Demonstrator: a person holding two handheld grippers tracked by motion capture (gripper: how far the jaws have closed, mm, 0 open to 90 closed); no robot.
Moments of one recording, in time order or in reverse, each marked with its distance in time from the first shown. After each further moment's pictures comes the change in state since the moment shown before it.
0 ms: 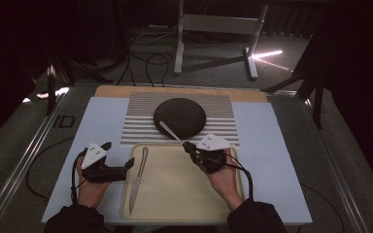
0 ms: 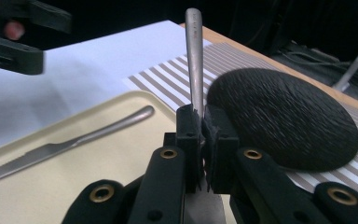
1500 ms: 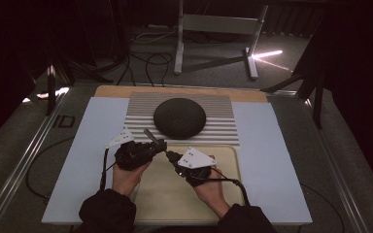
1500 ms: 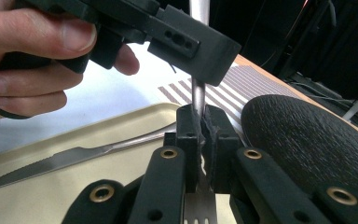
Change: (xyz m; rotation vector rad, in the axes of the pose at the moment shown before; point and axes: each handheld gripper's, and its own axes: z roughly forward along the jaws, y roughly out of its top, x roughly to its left) left arm -0.046 0.046 0.051 -0.088 -0.439 -0.223; right arm 0.046 -0.004 0.013 -0.061 0.020 -0.131
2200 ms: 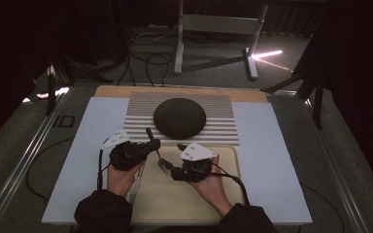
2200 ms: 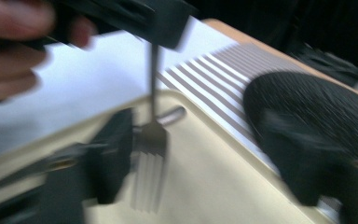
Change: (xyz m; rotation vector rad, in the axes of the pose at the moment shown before) left arm 0.001 0.003 -0.014 0.032 0.108 0.053; right arm -0.012 -0.001 0.006 0.088 -0.002 0.096
